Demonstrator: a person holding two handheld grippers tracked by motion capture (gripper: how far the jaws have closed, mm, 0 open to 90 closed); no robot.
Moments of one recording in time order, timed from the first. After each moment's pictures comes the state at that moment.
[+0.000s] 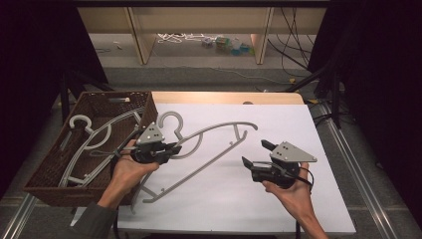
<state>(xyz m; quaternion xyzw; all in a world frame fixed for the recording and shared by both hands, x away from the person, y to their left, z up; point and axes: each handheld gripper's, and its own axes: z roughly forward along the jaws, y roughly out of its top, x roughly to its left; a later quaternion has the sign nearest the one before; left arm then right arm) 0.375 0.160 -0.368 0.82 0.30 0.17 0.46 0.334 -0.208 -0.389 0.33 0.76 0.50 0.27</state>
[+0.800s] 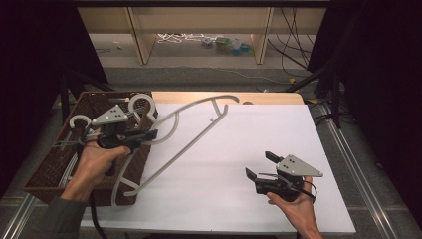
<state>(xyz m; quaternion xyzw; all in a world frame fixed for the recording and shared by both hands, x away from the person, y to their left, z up) 0.376 0.223 -0.313 0.78 0.35 0.15 0.50 0.317 -0.221 -0.414 0.34 0.74 0.52 0.25</state>
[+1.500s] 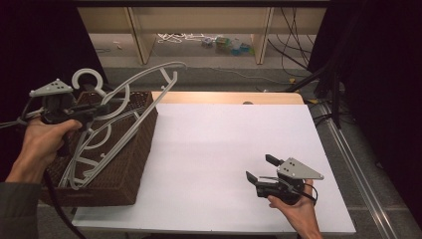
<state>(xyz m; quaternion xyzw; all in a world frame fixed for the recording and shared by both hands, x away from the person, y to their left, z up) 0.397 0.321 -0.276 0.73 0.45 0.22 0.46 0.312 -0.222 -0.417 0.34 0.75 0.52 0.24</state>
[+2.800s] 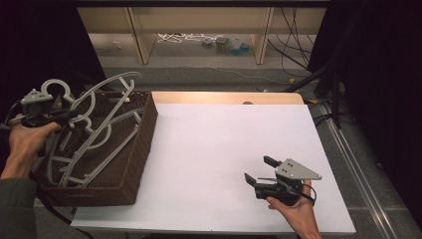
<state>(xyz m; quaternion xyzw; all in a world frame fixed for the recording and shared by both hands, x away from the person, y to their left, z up) 0.431 0.410 -0.337 0.71 0.52 0.31 0.36 0.312 -0.221 -0.420 0.34 0.75 0.51 0.24</state>
